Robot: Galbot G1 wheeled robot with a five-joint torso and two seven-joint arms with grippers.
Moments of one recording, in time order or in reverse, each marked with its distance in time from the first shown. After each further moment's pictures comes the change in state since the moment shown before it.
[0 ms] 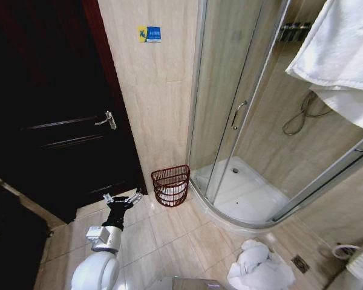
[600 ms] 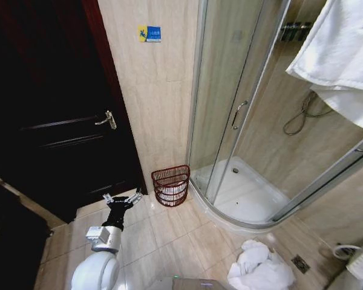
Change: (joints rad) left arm 0.000 0.000 0.000 0.000 0.000 0.000 0.000; right arm 0.540 -0.251 -0.198 -0.357 0.039 -0.232 -0.040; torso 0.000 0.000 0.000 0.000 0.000
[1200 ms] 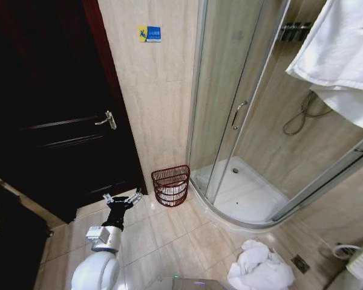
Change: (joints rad) left arm 0.000 0.000 0.000 0.000 0.000 0.000 0.000; right arm 0.226 0.150 -0.178 -0.203 -0.220 0.068 -0.079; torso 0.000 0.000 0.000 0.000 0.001
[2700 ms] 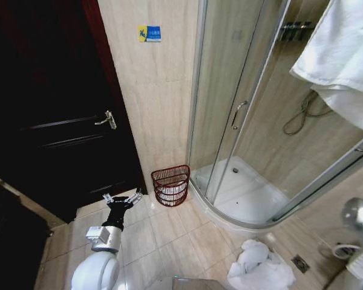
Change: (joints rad) left arm 0.000 0.000 0.000 0.000 0.000 0.000 0.000; right arm 0.927 0.113 -0.700 -0.266 -0.161 -0.094 0.060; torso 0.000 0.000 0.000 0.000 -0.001
